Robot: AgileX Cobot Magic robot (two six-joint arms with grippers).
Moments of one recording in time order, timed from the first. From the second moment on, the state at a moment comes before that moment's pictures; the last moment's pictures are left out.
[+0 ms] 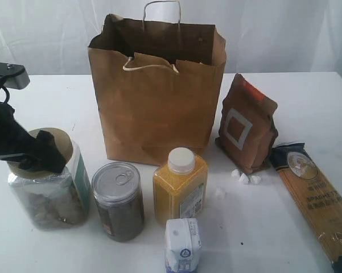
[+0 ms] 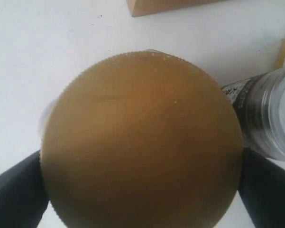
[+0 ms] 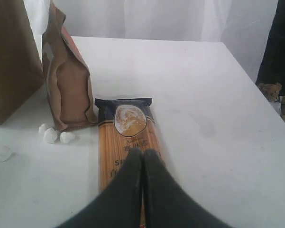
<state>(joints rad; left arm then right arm) -0.26 1.31 -0.89 -0.33 0.80 0.38 0.06 0.01 -0.01 -0.15 0.34 0.13</state>
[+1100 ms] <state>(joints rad) -0.26 1.12 -1.21 -0.28 0.97 0.38 0.06 0.01 -0.01 -0.15 0.34 0.13</state>
